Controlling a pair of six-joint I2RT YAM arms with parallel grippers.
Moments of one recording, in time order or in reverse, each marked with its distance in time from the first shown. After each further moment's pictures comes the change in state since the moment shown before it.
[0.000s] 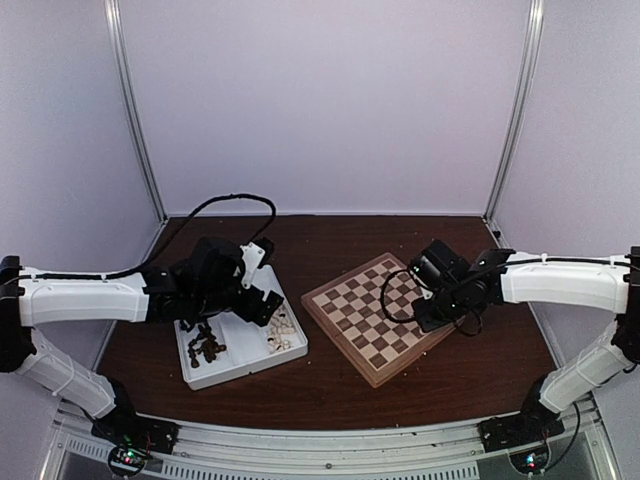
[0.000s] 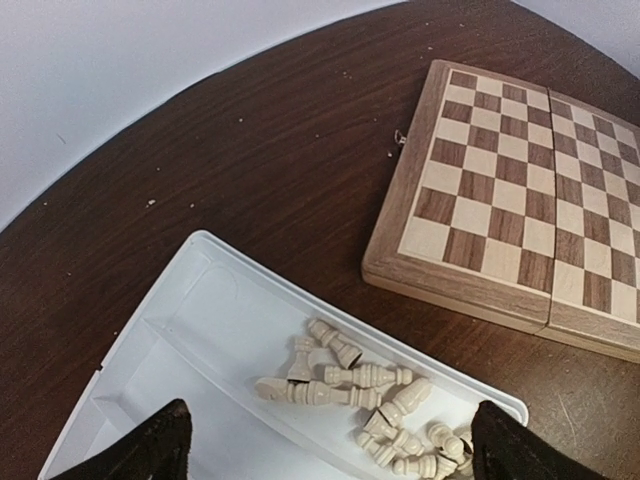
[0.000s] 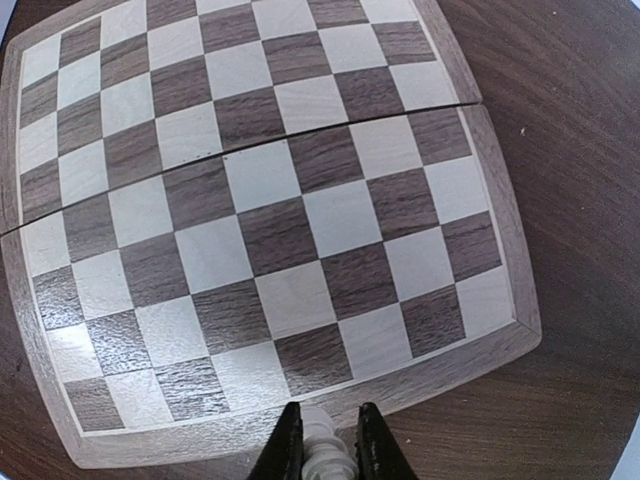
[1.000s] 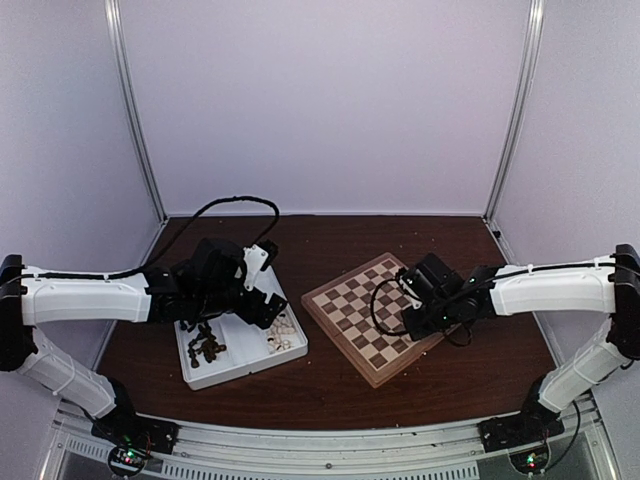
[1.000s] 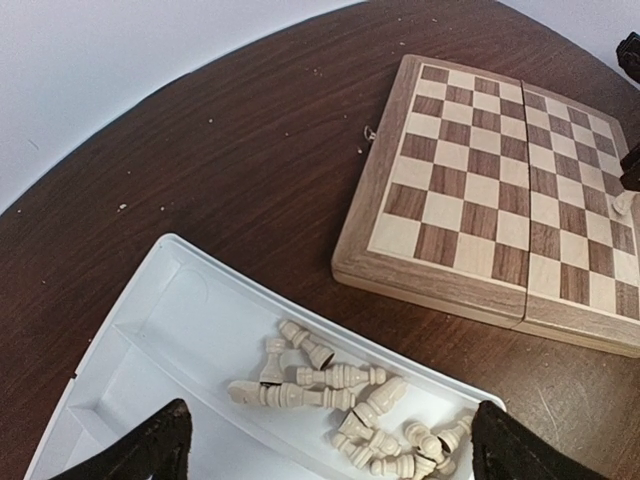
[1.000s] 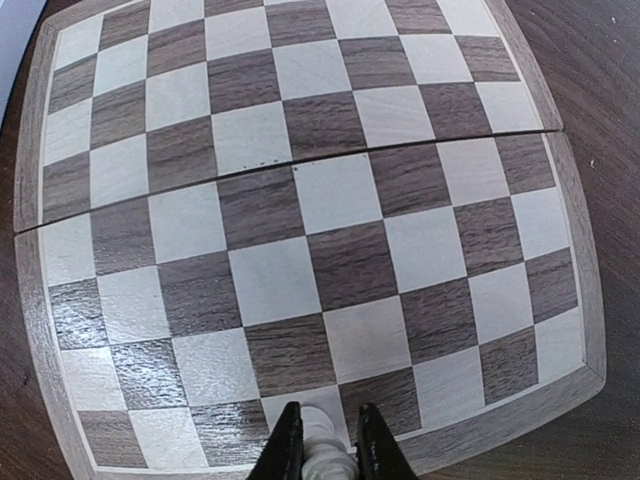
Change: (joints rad) left arm 0.000 0.013 -0.002 0.017 0.064 0.007; right arm 0.033 0.037 -0.102 0.225 -0.052 -0.031
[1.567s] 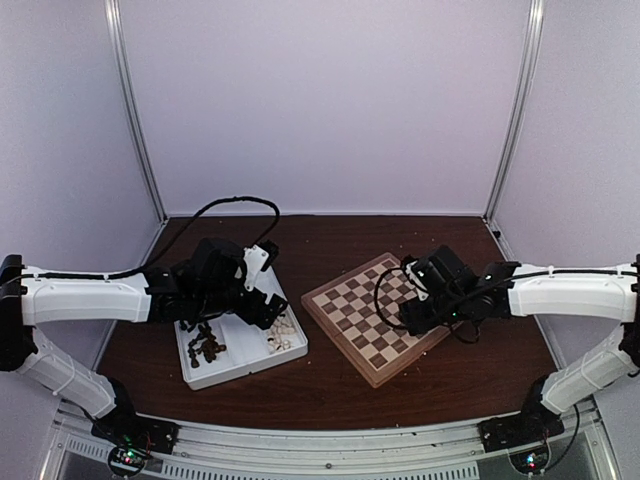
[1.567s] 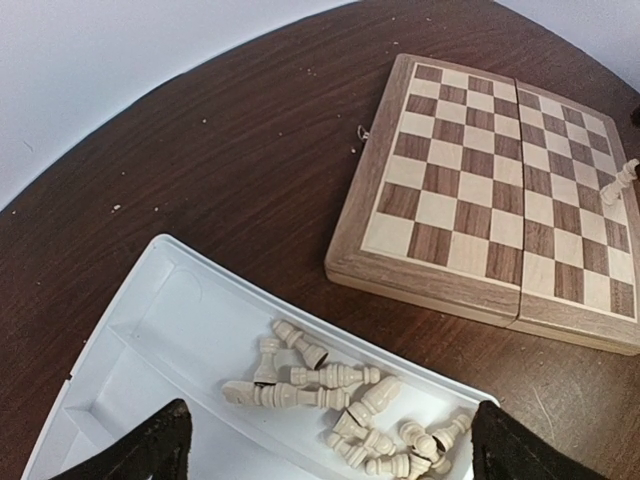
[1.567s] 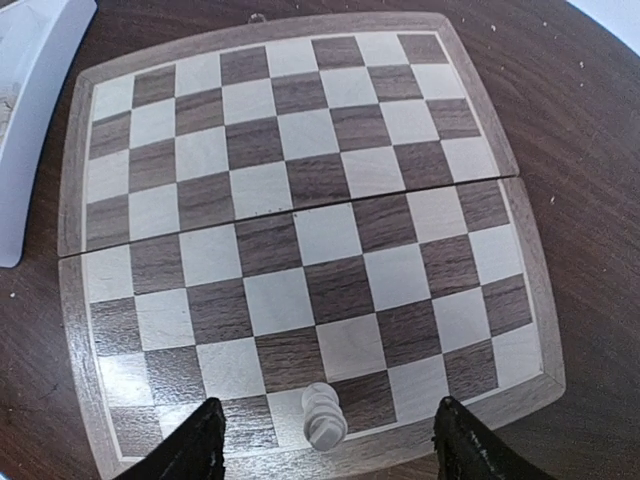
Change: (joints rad) left arm 0.000 0.000 0.000 0.000 0.017 0.000; right arm 0.018 -0.076 -0.001 -0.001 0.047 -0.021
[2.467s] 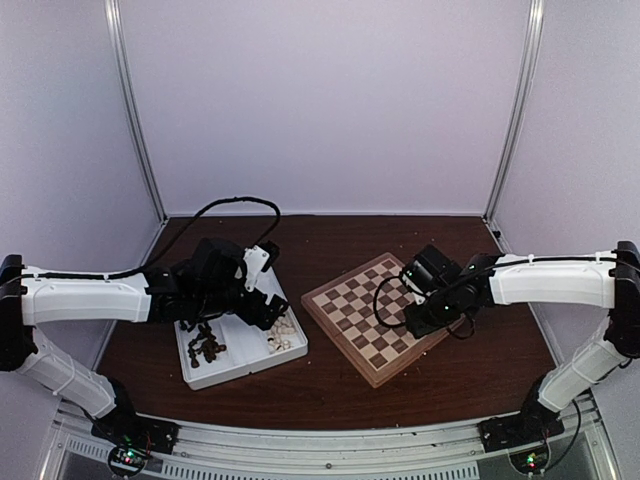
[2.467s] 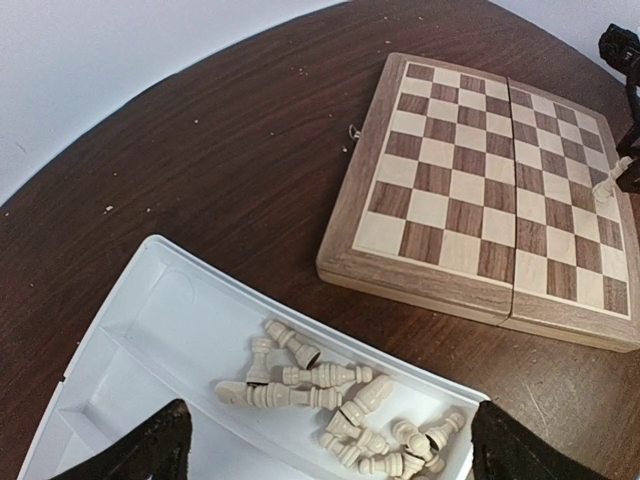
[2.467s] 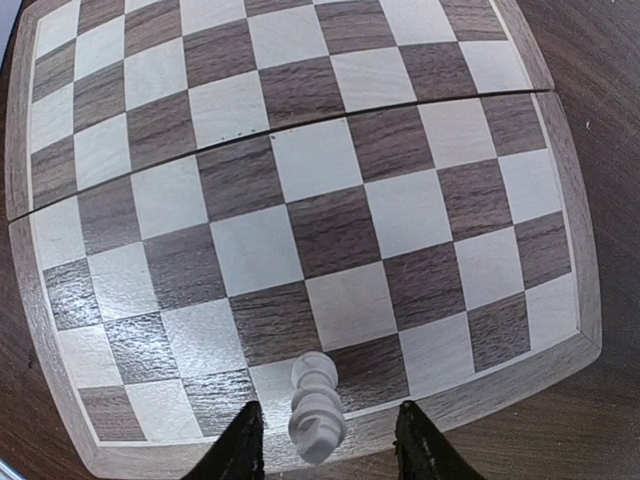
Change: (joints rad) left arm 0.000 0.000 0.000 0.000 0.019 0.000; right arm -0.053 0.100 0.081 -0.152 -0.089 0.056
